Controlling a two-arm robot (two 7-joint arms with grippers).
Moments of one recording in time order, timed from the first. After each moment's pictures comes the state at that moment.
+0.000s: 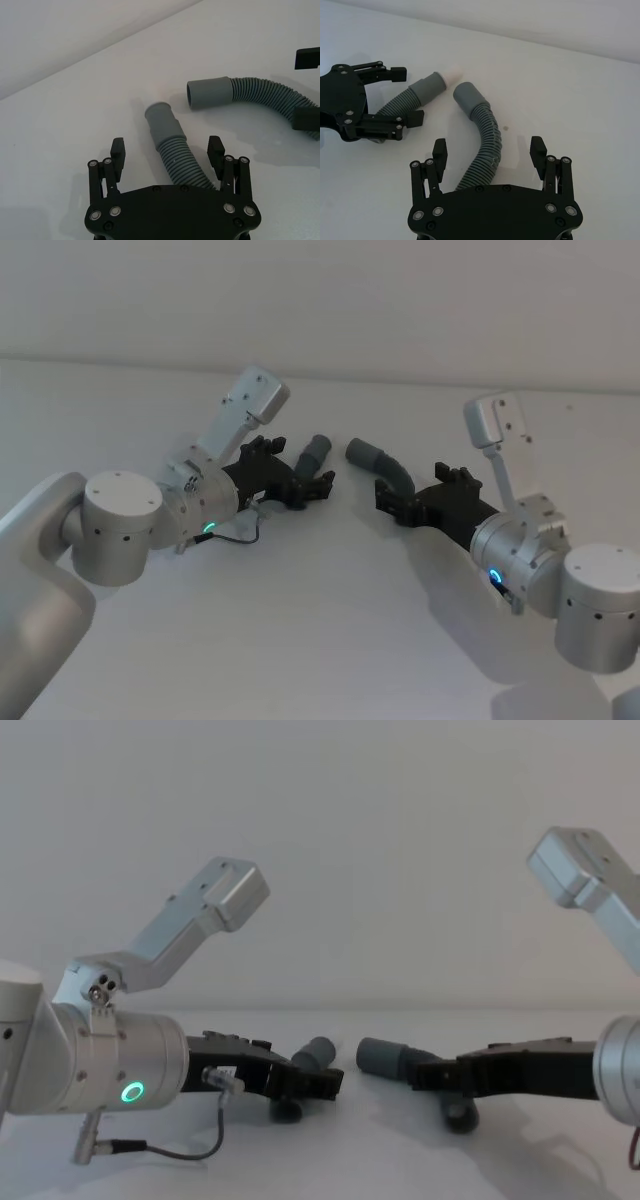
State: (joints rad) left arm -0.43 0.30 0.52 -1.39 -0.27 0.36 -0.31; right arm 0.19 0.24 -0.38 -1.64 0.25 0.52 0.13
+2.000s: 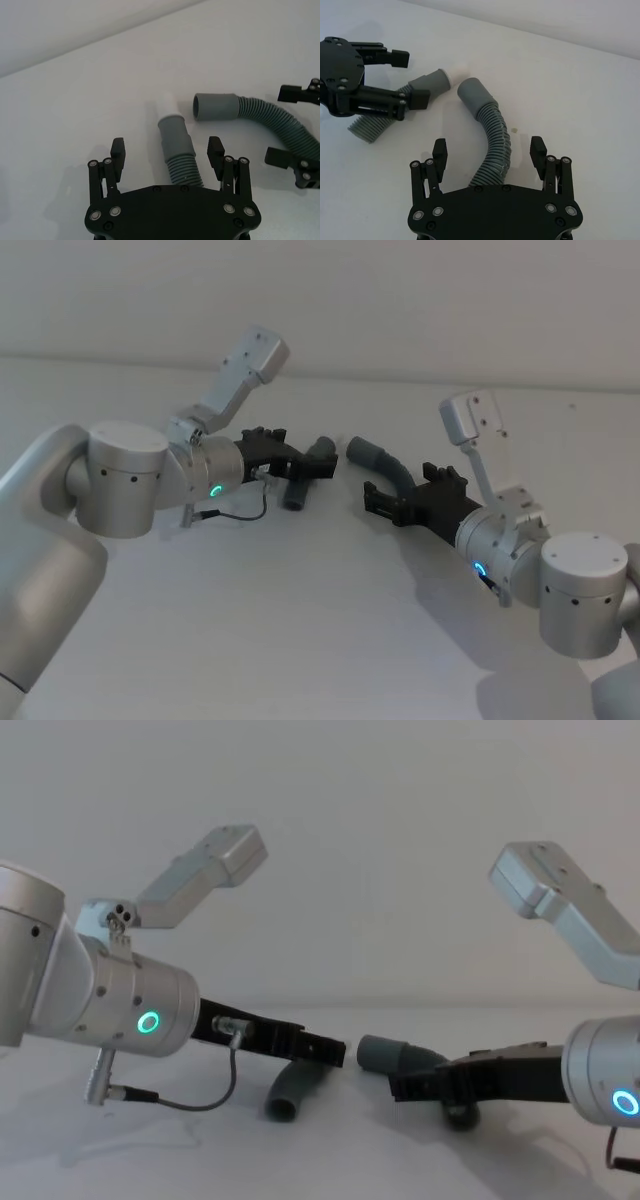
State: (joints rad) left arm -0.49 0.23 0.44 -1.40 -0.32 0.62 -0.32; right arm 0.23 0.20 -0.39 -1.58 0.18 0.55 0.16
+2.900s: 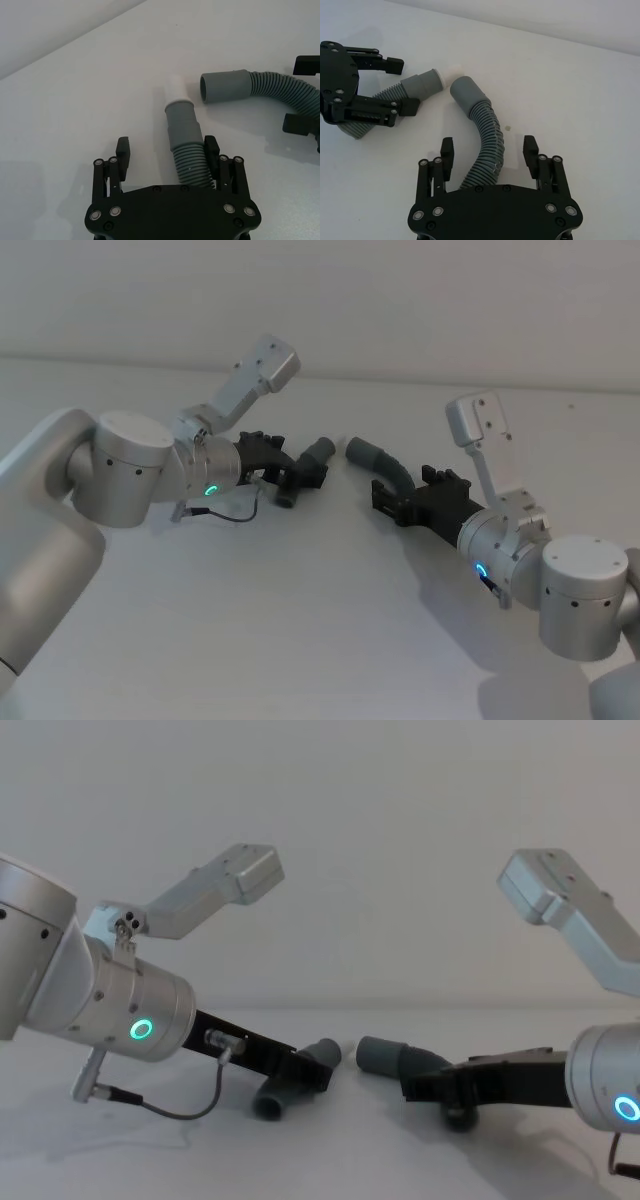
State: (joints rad) left arm -0.55 0.27 0.52 -1.36 -0.25 0.64 -0.37; right arm 0.22 0.18 -0.37 -1.57 0.17 0.53 0.16
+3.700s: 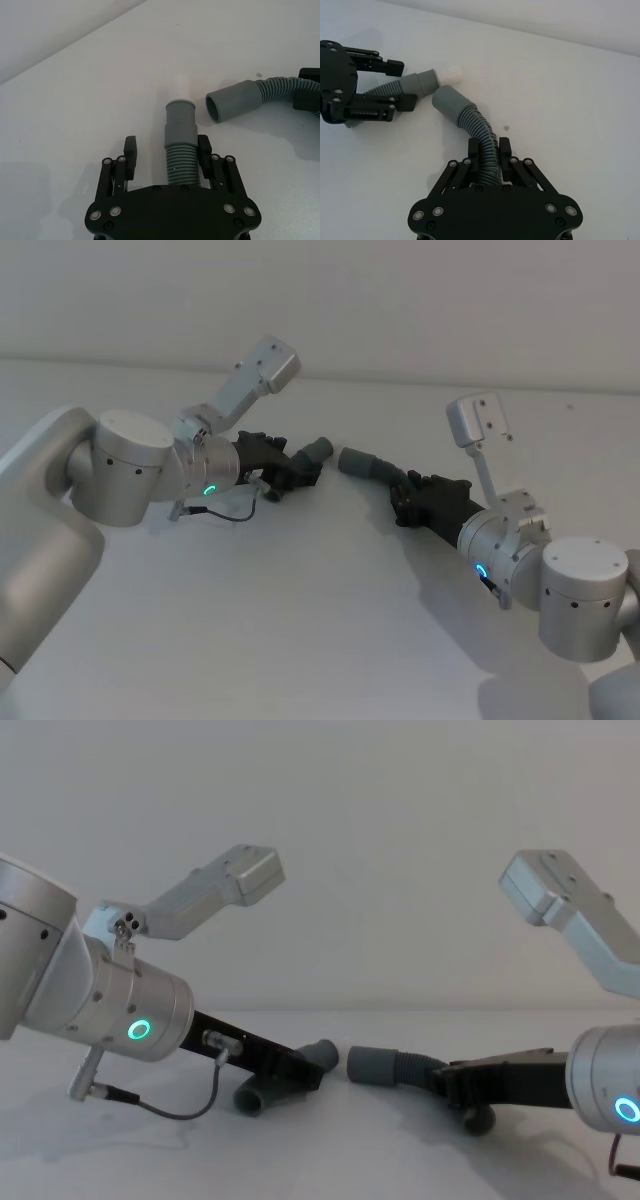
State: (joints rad) left arm -0.55 0.28 0.53 -1.35 -0.23 0.63 -0.37; right arm 0.22 0.17 -0.36 -1.57 0.17 0.53 0.16
